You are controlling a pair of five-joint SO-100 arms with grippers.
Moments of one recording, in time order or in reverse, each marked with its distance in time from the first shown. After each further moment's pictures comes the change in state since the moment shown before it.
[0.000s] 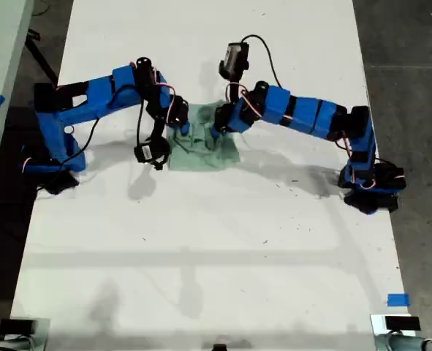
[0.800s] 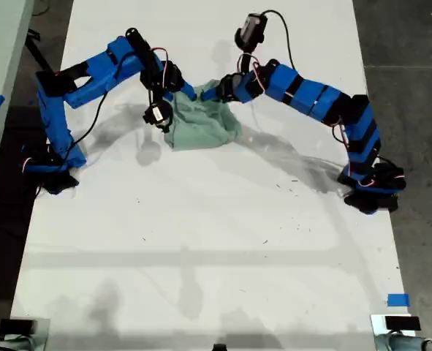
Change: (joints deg) arm 0 -18.8 -4.9 0.1 -5.1 5.6; arm 1 14.7 -5.4 0.1 -11.3 -8.3
